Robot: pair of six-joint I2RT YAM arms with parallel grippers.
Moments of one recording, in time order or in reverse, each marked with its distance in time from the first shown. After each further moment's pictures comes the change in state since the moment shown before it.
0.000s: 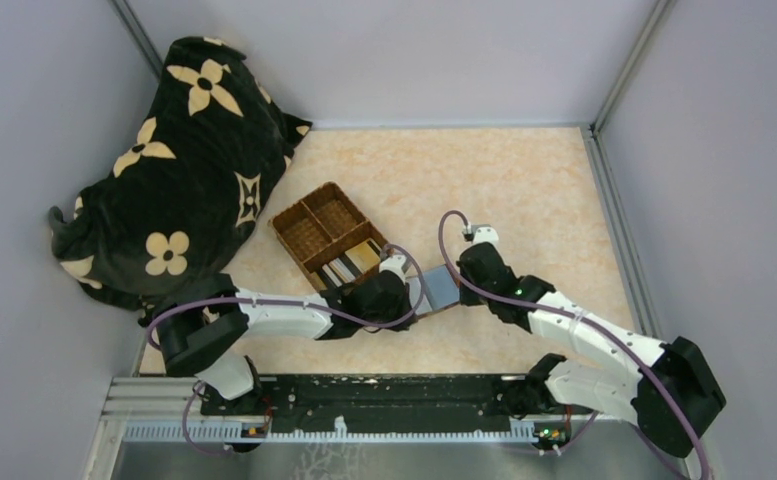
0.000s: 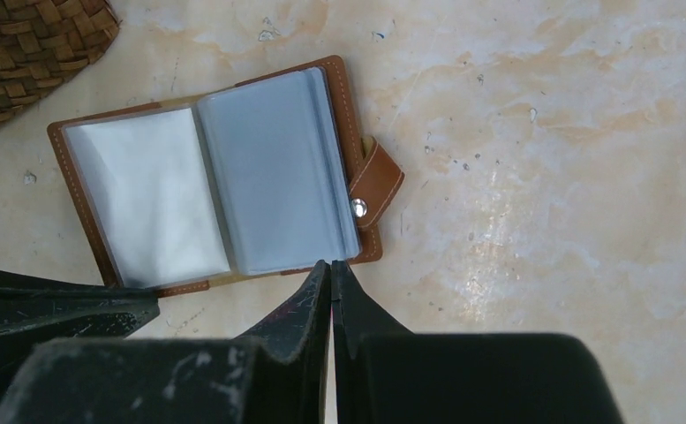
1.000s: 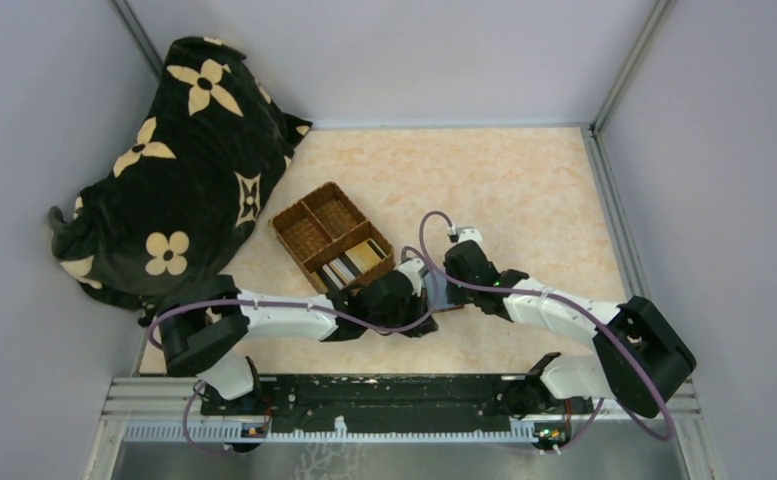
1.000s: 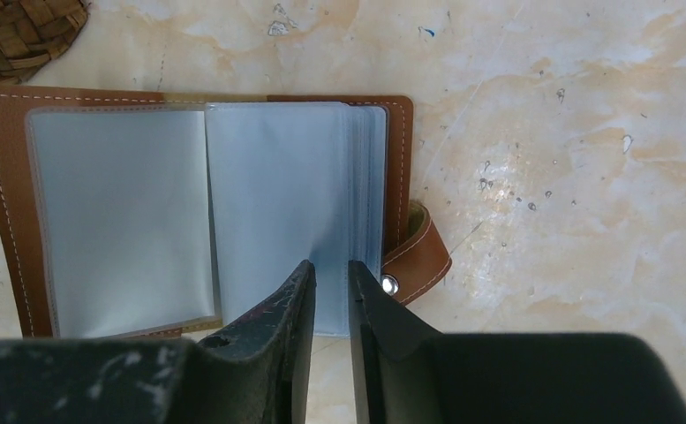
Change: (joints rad) left arm -0.037 0.021 0.028 0.063 0.154 0.028; right arm -0.005 0.245 -0.002 0.180 -0.055 0.003
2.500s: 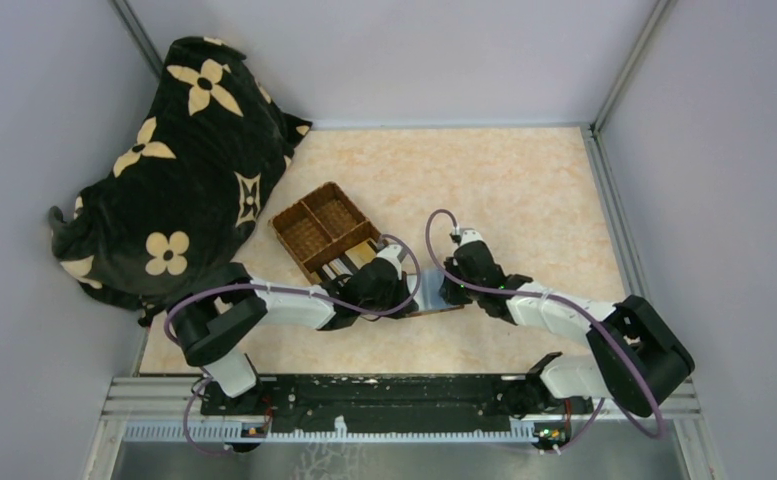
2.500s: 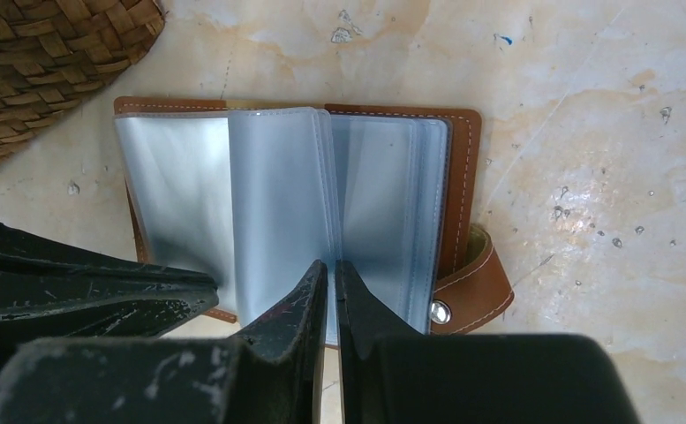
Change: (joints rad) left arm 0.140 0.066 -0.064 0.096 -0.057 0.013; right arm -0.055 0.009 -0.079 0.180 -0.169 0.019
